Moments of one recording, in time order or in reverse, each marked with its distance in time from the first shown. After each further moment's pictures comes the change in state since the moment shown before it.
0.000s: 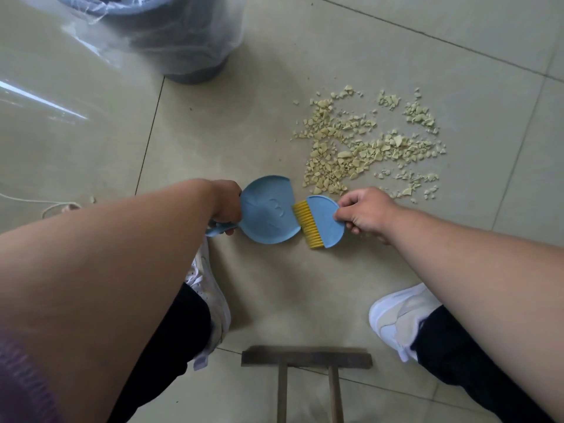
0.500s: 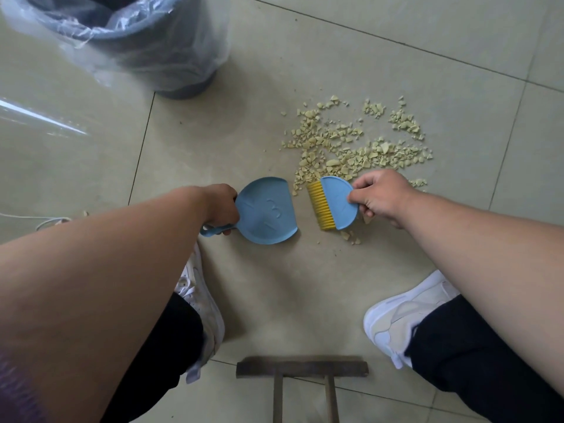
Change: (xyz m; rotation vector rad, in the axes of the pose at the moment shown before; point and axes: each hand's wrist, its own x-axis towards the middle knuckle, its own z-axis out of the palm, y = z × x) left_hand -0.018 0.021 -0.012 -0.227 0.117 0.002; right_hand 0.014 -0.011 -0.053 -0.010 0.148 -0.112
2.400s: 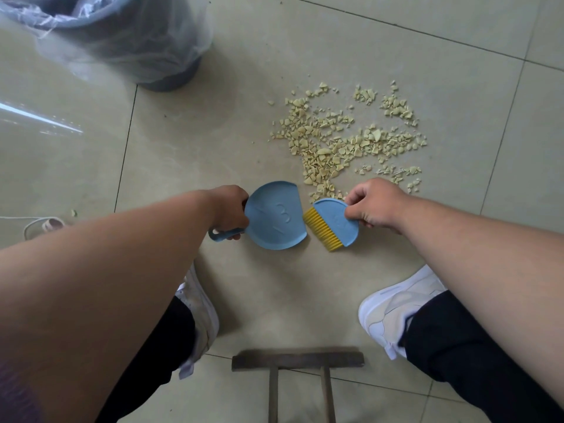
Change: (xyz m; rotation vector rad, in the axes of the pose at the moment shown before) left_hand 0.007 0.028 0.024 -0.010 -0.046 0.089; right_hand -0.011 0.029 -0.002 -0.201 -0.137 0.003
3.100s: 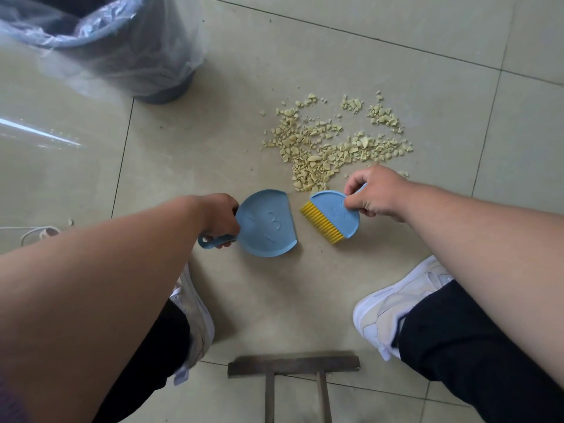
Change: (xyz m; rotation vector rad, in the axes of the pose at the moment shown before) left_hand -0.011 0.001 0.001 0.001 0.011 -0.028; right_hand -0.008 -0.011 -0.033 0.094 0.014 -0.070
